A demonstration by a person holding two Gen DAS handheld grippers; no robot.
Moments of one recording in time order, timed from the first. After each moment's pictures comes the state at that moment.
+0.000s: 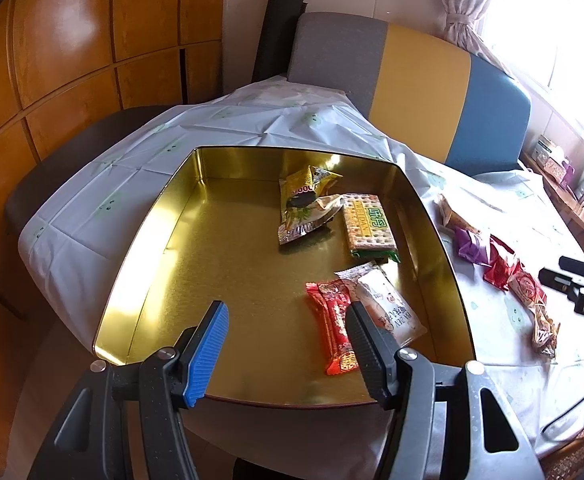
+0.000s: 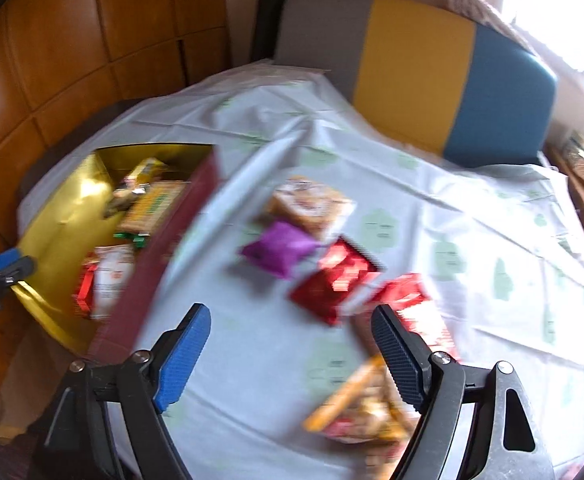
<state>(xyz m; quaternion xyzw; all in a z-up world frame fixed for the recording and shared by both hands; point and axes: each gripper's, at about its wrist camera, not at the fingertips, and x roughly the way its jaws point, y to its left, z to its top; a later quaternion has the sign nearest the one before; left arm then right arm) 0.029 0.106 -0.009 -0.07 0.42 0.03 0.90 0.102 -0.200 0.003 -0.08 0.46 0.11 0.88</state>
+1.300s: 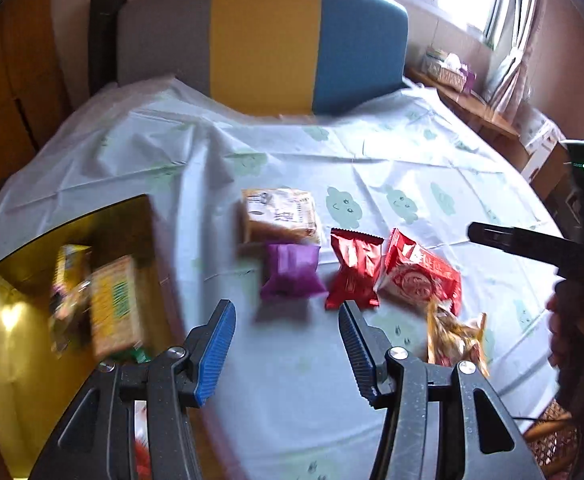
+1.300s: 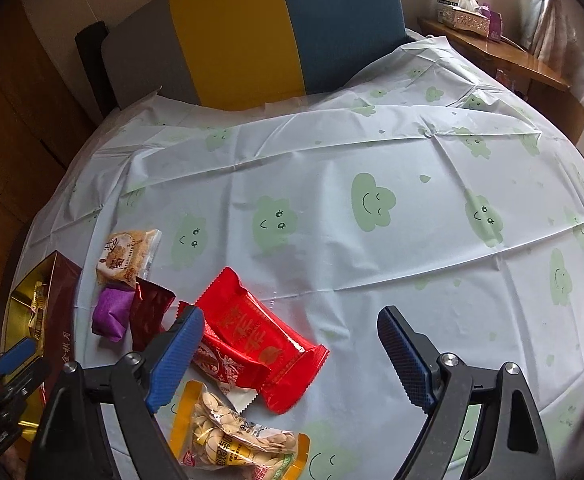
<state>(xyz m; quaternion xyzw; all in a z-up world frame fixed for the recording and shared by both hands) 0.142 -0.084 -0.001 0.04 0.48 -0.18 0.86 0.136 -0.345 -0.013 0.14 0.50 -0.05 0.86</state>
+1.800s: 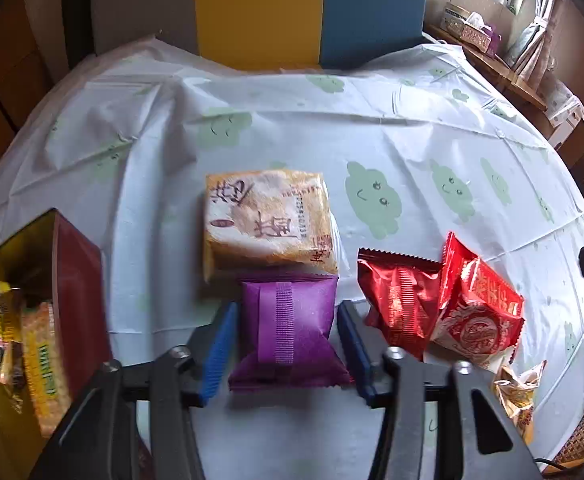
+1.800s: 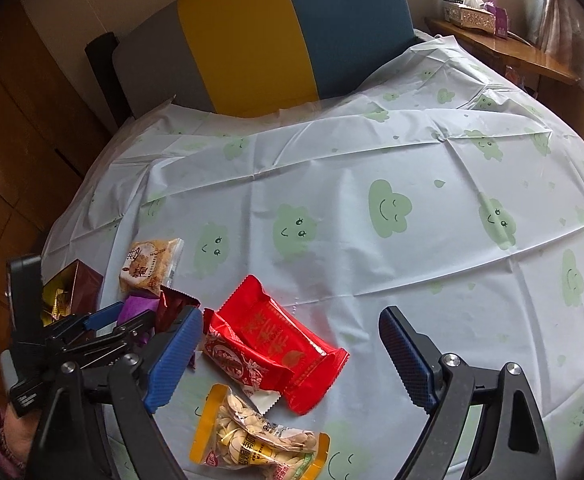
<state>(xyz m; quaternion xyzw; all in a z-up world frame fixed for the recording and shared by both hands) 0.210 -0.129 -0.069 0.06 0.54 -0.16 0.82 0.136 -0.345 -0.006 0.16 0.49 -0.03 0.86</state>
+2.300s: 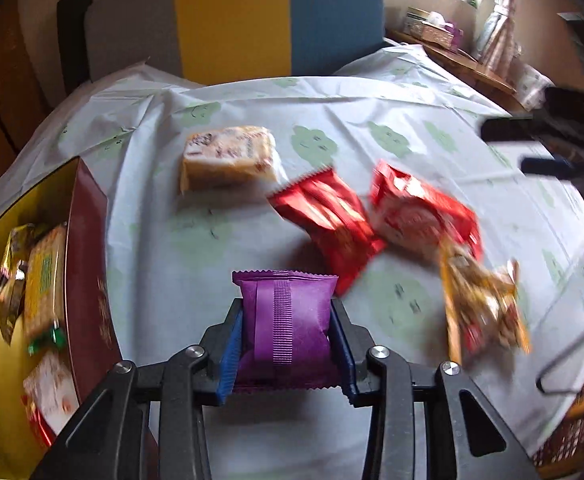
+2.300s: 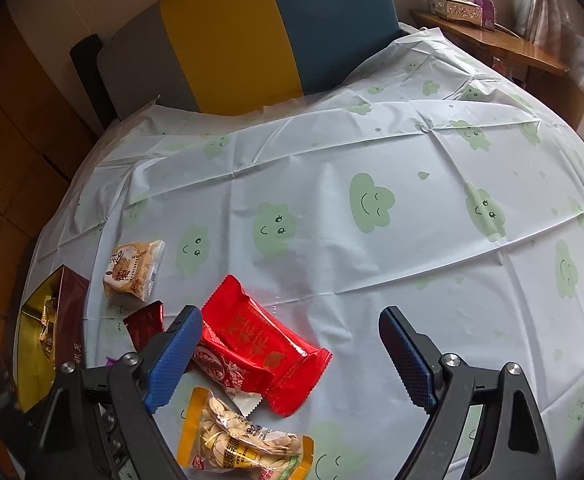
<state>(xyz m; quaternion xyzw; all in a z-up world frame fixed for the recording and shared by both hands) 0.105 -0.123 -0.062 0.09 0.48 -0.20 0.85 0.137 -0.354 -0.015 0.17 0.50 -0.05 0.85</state>
